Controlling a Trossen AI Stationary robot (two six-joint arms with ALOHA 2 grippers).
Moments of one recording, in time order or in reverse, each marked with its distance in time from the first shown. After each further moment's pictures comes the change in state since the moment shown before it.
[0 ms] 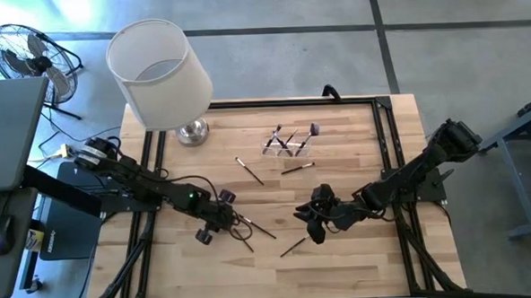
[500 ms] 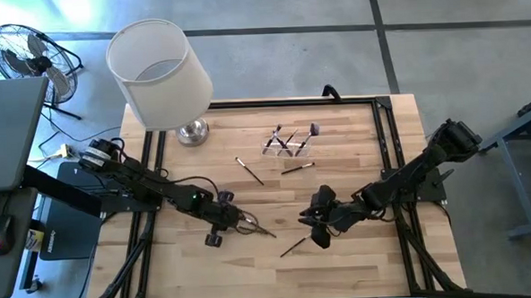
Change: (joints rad) left arm 0.012 0.077 0.010 0.060 0.015 -0.340; right arm 0.000 0.000 0.000 -0.102 -0.105 -0.113
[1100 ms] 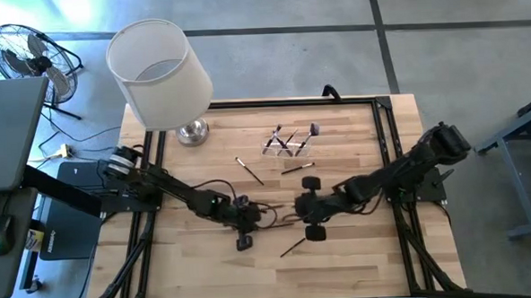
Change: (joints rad) left arm 0.021 0.175 0.173 0.228 -0.036 -0.359; right arm -0.131 0.118 0.204 -0.290 -0.151 -0.517
